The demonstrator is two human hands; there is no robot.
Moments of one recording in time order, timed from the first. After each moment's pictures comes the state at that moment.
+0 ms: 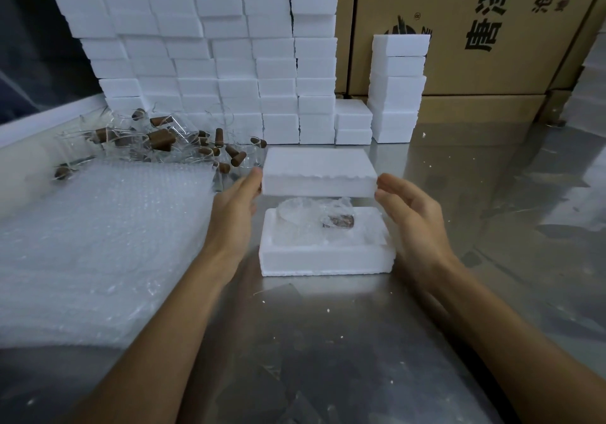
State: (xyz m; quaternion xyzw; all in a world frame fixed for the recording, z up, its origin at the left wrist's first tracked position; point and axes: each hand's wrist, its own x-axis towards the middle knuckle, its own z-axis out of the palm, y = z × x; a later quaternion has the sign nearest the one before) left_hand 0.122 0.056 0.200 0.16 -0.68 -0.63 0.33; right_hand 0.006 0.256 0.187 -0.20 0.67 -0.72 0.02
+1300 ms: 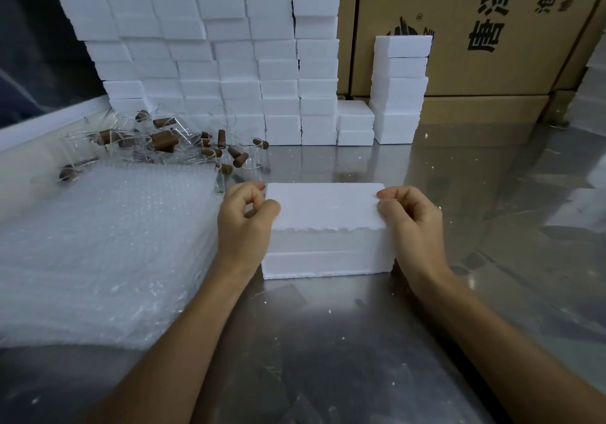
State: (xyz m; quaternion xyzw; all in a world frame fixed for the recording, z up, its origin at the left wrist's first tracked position) left_hand 0.119 0.066 0.185 0.15 -0.70 -0.56 0.42; right_hand 0.020 0.251 0.180 -0.19 0.68 -0.70 -0.04
